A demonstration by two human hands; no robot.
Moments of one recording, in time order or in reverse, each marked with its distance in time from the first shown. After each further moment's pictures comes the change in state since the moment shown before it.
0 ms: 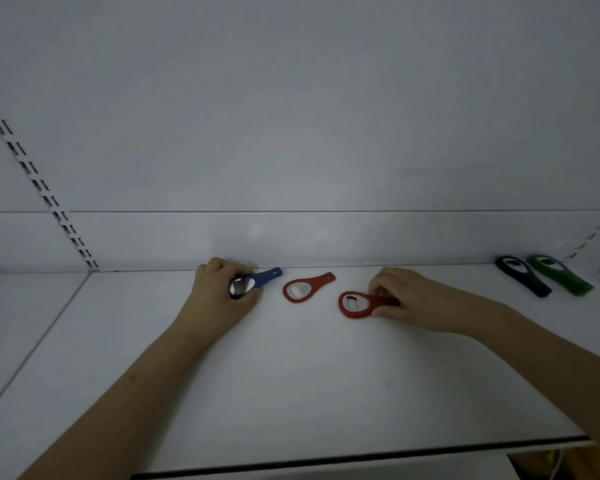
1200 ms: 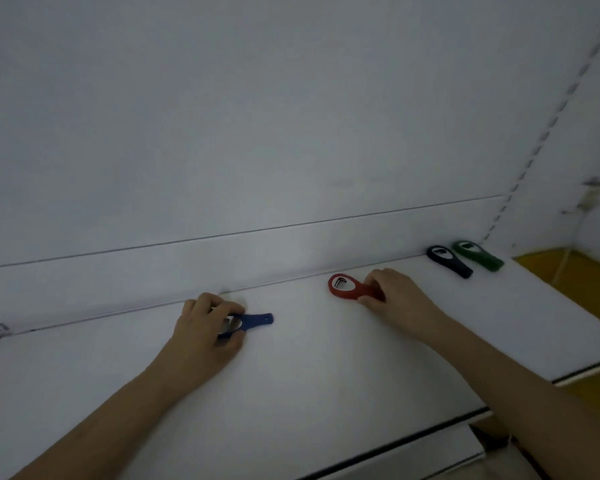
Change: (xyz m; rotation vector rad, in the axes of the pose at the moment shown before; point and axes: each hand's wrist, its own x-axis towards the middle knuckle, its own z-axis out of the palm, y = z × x) left_hand -0.007 0.033 0.024 0.118 -0.187 0.313; right_hand -0.039 0.023 0.019 0.131 0.355 0.532
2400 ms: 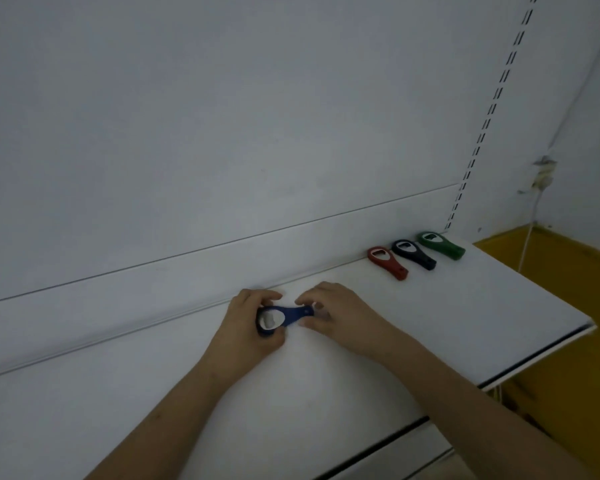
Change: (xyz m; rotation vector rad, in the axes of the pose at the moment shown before) left_hand 0.060 0.075 0.061 -0.354 0.009 0.088; right_hand -0.018 -0.036 0.005 0.218 -0.032 -0.180
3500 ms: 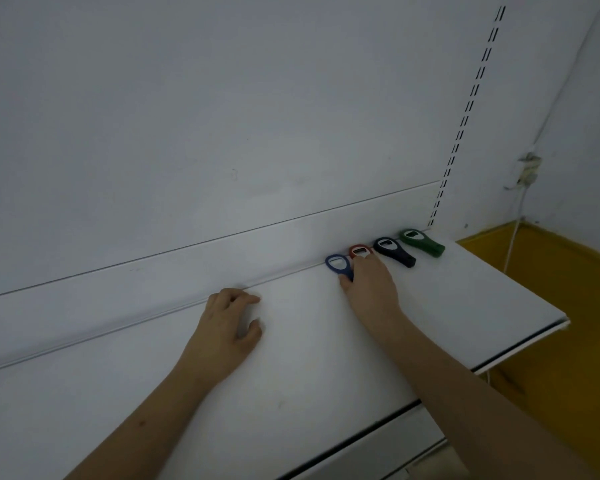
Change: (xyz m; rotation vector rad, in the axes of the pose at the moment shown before) left_hand -0.001 -0.001 0.004 0.305 -0.046 0.029; right_hand 0.009 0.071 -0.022 -0.248 0.437 0.435
